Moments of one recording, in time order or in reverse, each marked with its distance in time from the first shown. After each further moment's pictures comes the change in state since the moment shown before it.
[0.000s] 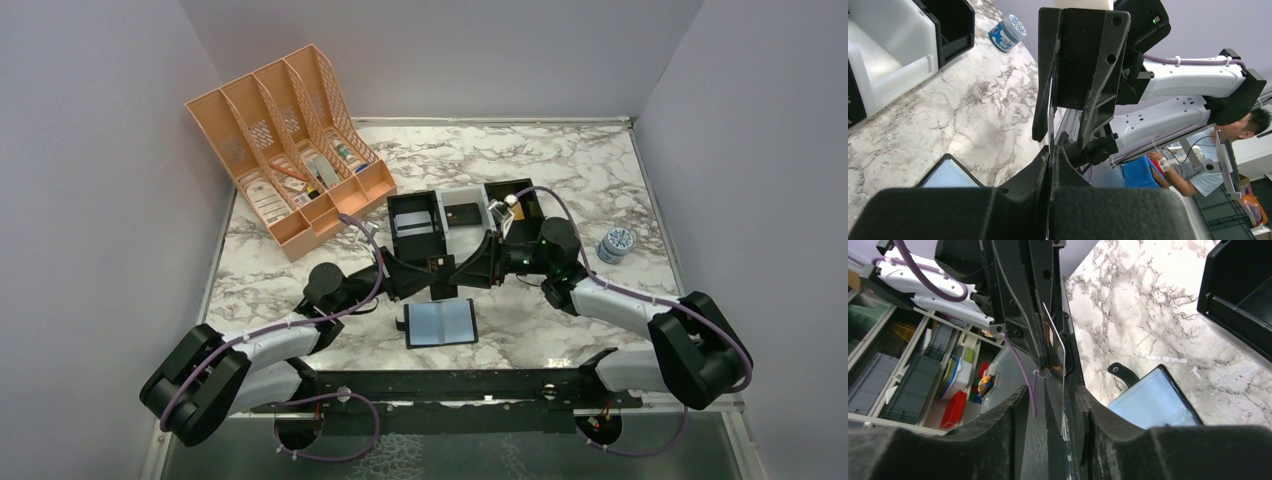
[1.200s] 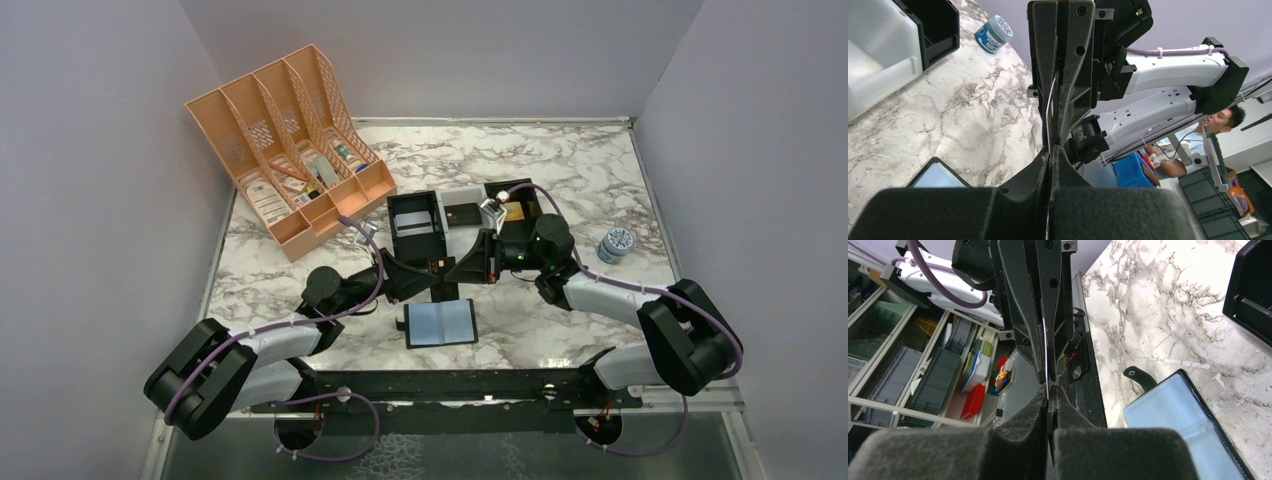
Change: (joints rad) left arm 0.000 0.050 -0.024 0.133 0.021 -0.042; right arm 0.021 0.082 0.044 0.085 -0.045 0.094
